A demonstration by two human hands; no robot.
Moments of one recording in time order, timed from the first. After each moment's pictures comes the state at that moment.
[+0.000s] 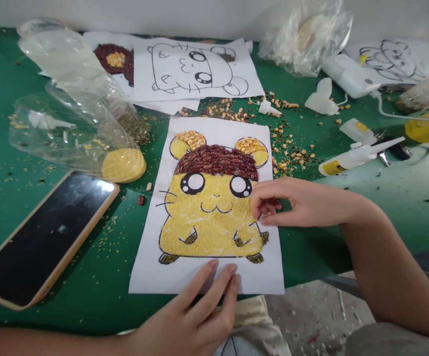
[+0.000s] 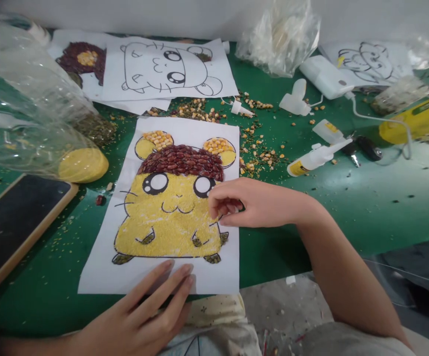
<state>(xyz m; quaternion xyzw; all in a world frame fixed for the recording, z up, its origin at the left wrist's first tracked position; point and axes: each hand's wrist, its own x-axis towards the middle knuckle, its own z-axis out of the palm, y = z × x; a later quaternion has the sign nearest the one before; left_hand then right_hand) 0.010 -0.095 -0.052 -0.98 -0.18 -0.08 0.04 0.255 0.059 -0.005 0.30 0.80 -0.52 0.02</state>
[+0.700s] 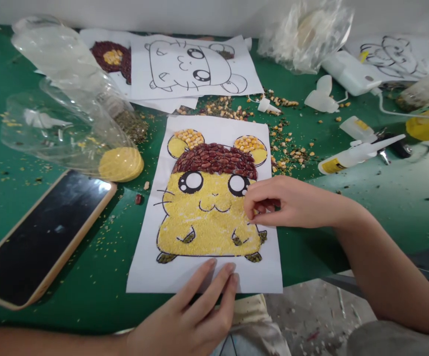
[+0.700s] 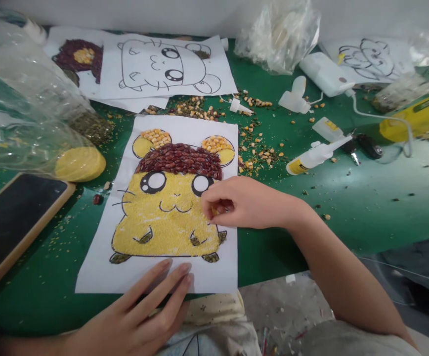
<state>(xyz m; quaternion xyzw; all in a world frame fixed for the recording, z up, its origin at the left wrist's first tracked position) 0.010 -0.094 -0.049 -0.98 -0.18 -0.08 0.03 0.247 0.055 -0.011 0.31 0.83 -0.46 0.00</state>
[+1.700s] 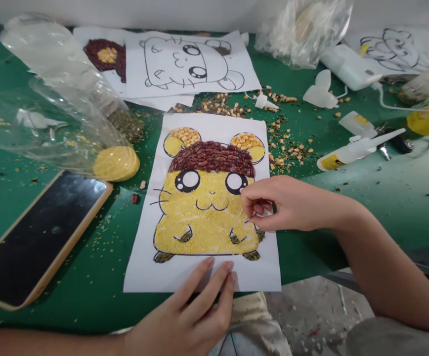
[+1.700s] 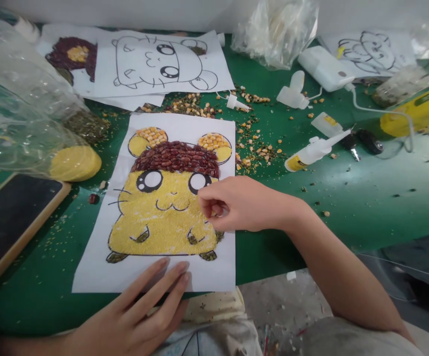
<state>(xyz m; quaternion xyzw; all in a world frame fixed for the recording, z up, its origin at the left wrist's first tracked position) 0.011 -0.097 -0.051 -0.98 -0.18 -0.07 0.02 0.246 0.051 -0.010 0.33 0.85 -0.42 0.01</state>
